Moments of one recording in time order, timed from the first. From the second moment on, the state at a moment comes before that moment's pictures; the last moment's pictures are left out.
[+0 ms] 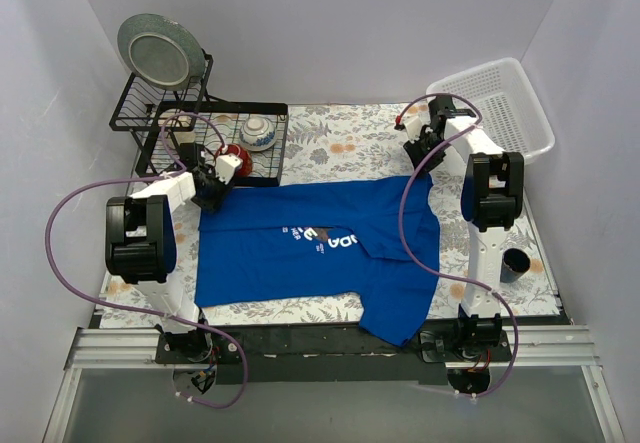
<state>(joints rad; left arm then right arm) 0.03 1.76 1.07 -0.39 0.12 0.64 0.08 2.28 1.88 -0.89 -0.28 -0.63</state>
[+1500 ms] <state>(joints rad) 0.04 1.74 1.06 -0.38 0.02 0.57 0.19 2.30 1.90 -0.80 -0.07 -0.79</state>
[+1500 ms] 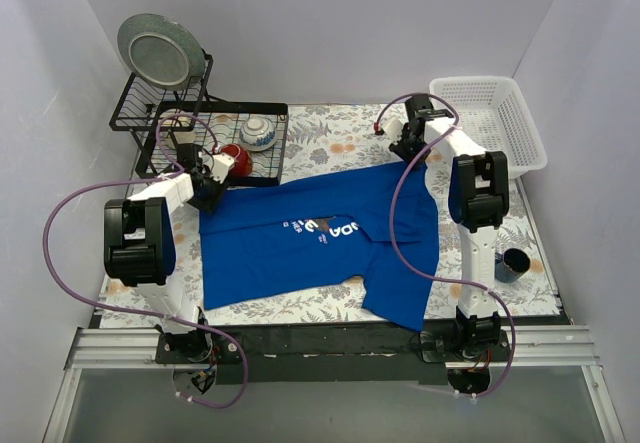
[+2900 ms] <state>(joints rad) -0.13 1.27 0.63 -0.68 0.17 0.90 0.17 1.77 1.12 -0.83 -0.15 -1.05</state>
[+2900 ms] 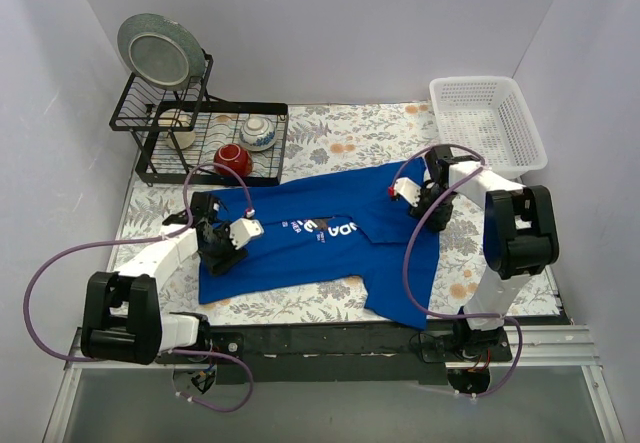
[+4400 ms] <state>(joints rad) 0.05 1.33 0.77 -0.63 0.18 0.78 0.15 2.06 1.57 -0.93 -0.14 -0.90</state>
